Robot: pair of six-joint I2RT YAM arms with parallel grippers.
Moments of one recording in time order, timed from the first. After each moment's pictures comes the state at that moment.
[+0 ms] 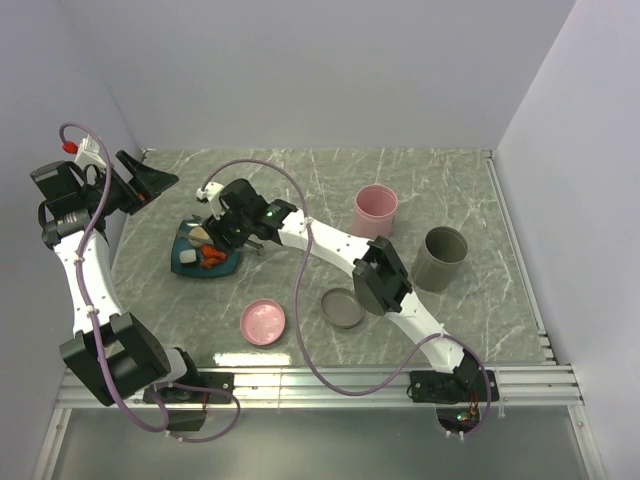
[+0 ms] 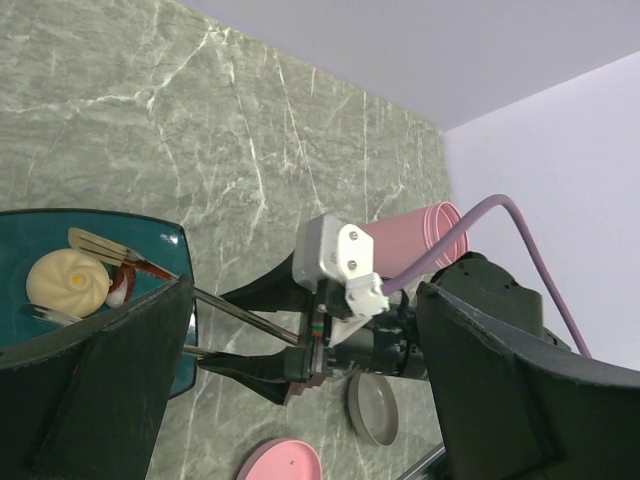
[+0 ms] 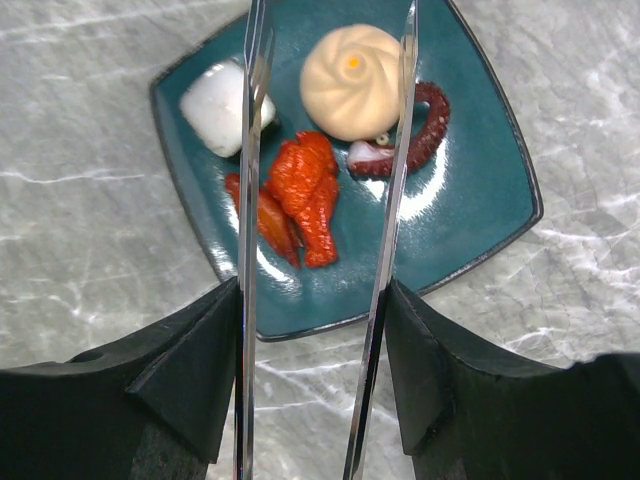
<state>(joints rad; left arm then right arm) 0.54 1.28 1.23 -0.41 0.98 -0.43 0.97 2.48 2.33 -0.51 -0.19 -0.01</state>
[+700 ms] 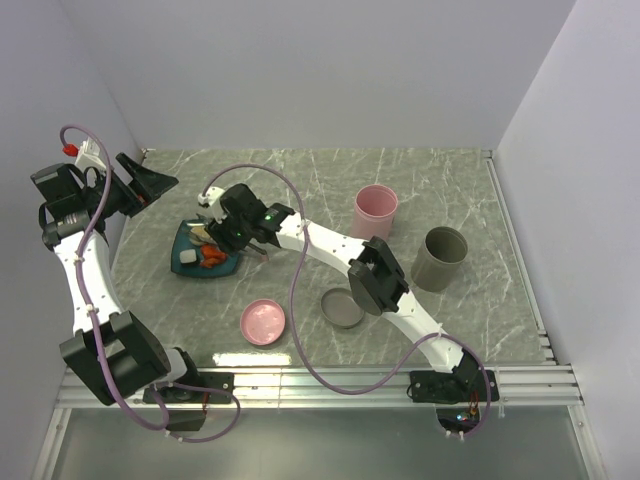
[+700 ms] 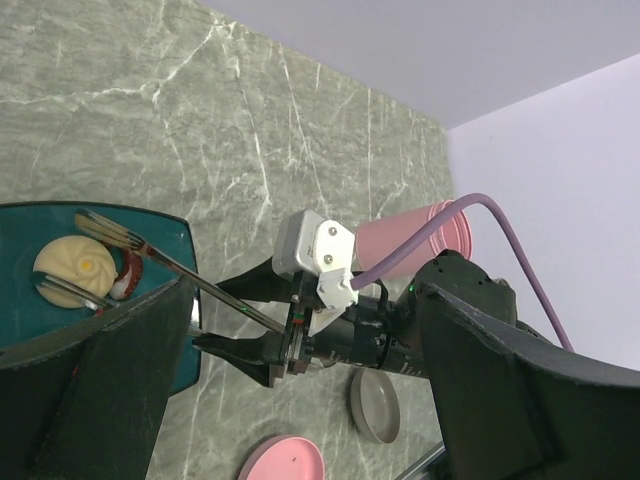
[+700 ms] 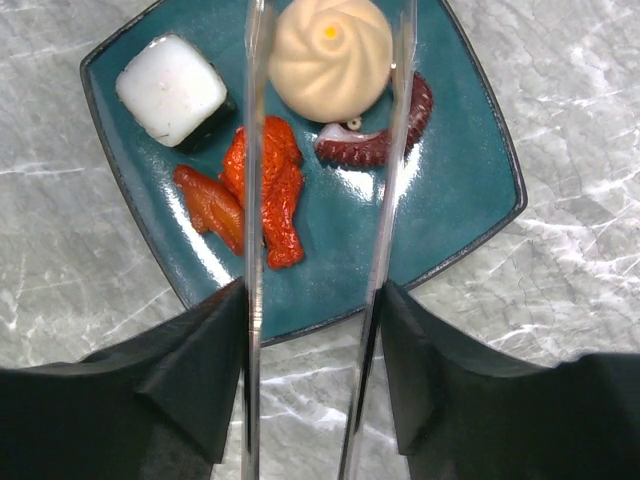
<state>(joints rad) 0.55 1.28 1.22 -0.42 0.98 -0.41 0.97 2.52 2.33 -0.50 -0.13 -0.04</state>
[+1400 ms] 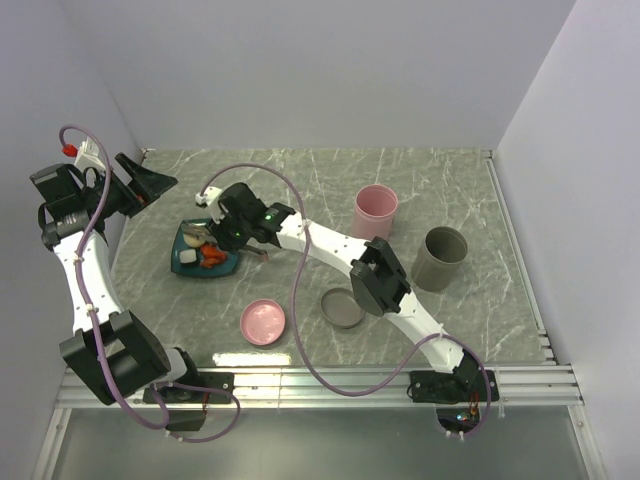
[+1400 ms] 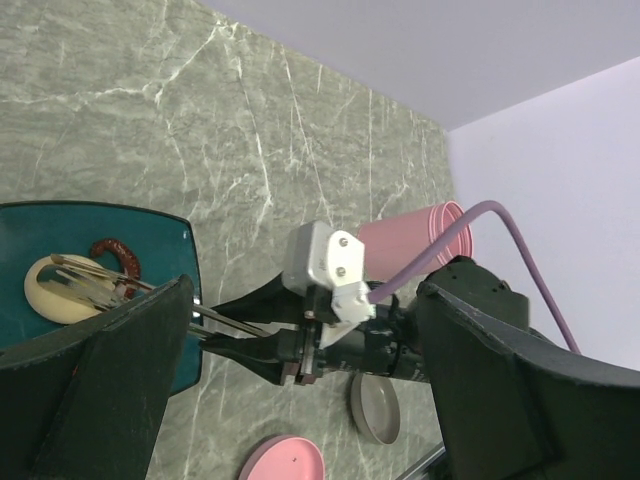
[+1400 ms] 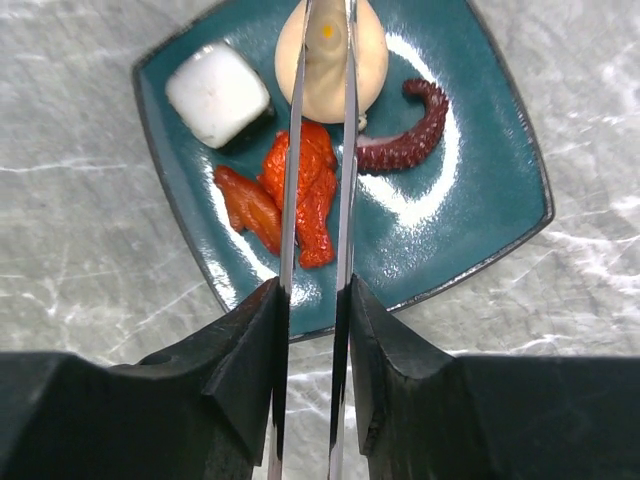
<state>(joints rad) 0.55 1.29 1.22 -0.42 0.98 -0.42 0.98 2.50 2.31 -0.49 -0.18 -0.04</state>
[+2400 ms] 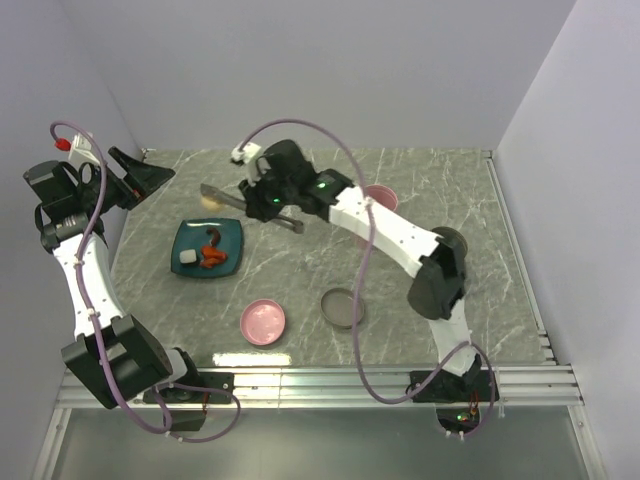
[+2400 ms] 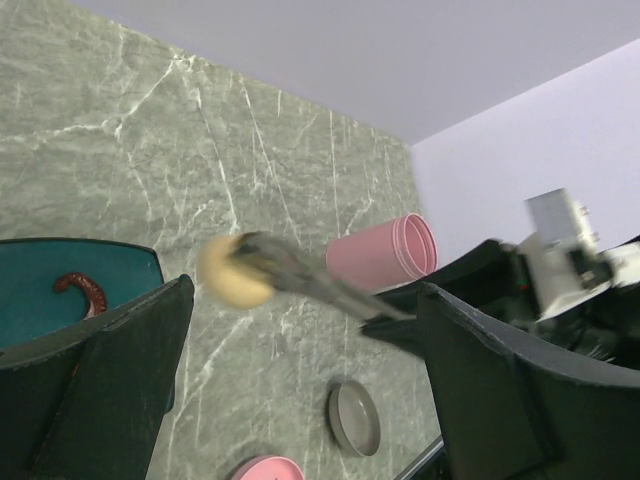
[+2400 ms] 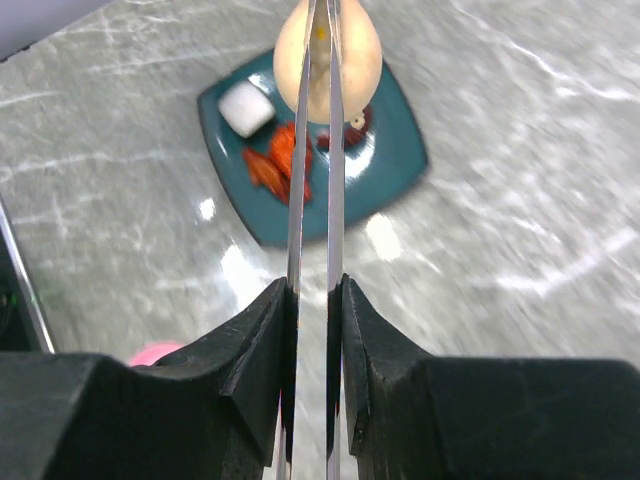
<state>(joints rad) 0.56 1.27 1.21 -0.29 1.04 -0.53 0.89 2.09 2.10 -0.57 -0.24 -0.05</state>
